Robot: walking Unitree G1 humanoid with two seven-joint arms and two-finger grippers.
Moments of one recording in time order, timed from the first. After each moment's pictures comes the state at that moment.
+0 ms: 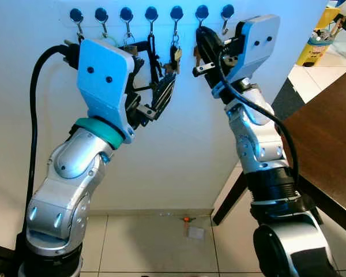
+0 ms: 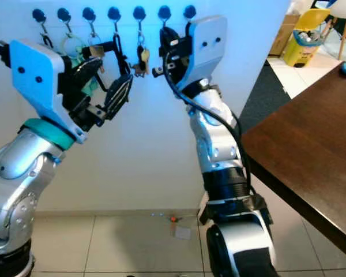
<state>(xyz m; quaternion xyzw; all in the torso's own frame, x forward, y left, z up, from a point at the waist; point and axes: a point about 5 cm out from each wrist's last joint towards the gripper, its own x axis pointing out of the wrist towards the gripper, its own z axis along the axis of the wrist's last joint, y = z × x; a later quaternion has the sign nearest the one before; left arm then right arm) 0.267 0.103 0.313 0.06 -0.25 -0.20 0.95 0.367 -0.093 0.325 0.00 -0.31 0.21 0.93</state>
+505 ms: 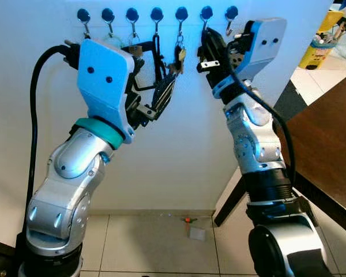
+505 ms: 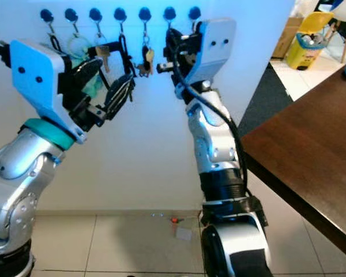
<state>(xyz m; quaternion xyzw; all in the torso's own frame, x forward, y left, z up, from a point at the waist) 0.267 0.103 0.313 0.06 -0.25 -0.20 0.95 0.371 -0.100 0.321 0.08 -0.29 0.18 0.94</state>
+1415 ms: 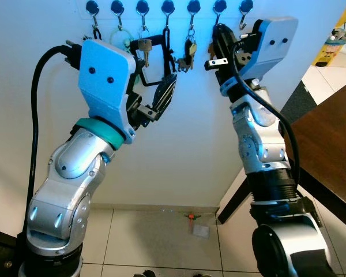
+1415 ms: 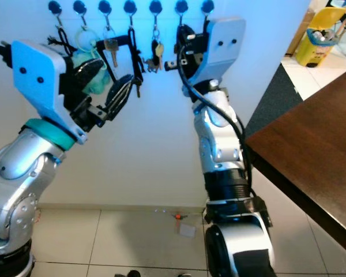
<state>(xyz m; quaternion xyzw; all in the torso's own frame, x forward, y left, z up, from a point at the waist) 0.266 0.102 0.312 0.06 -0.25 -0.20 0.94 0.368 -0.110 0.327 0.03 -0.33 0.14 0.93</state>
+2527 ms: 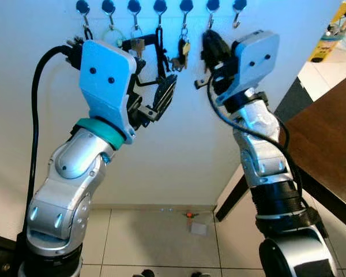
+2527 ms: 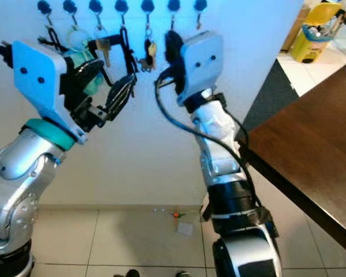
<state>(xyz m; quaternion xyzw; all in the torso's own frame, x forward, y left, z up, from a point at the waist) 0.266 0.101 0.312 0.06 -0.25 -0.21 0.94 0.342 -0.084 0.320 -0.11 -0.38 0.22 0.89</state>
